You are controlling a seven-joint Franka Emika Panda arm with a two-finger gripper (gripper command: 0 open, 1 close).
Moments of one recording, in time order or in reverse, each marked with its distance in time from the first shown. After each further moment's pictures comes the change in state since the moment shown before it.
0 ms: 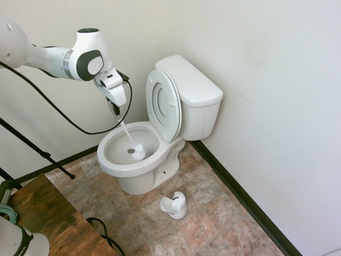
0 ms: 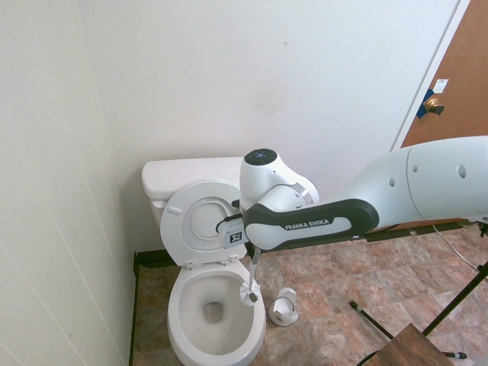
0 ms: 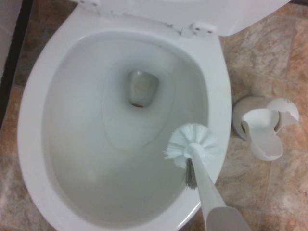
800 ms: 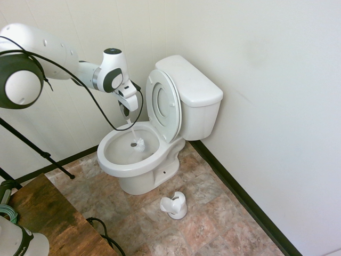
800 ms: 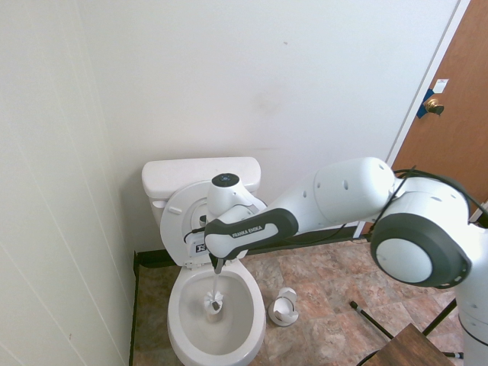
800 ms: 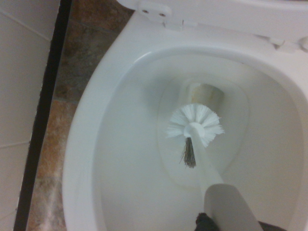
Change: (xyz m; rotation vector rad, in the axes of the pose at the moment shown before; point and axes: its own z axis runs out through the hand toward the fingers) arm 0.021 -0.110 0.125 0.081 -0.078 0.022
